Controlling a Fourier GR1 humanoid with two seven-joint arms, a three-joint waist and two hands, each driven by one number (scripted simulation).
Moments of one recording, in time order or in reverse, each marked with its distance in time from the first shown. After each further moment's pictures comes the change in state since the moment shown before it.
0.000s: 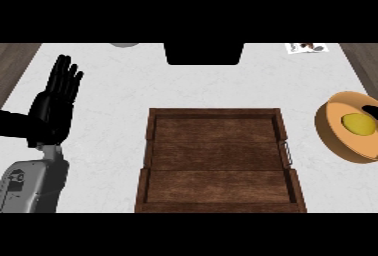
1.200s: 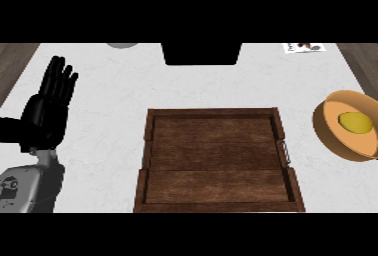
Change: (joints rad) left arm 0.030 -0.005 0.006 -0.070 -0.017 0.006 0.040; right arm 0.295 -0.003 -0.406 -0.295 -0.639 0.007 -0.215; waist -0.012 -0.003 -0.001
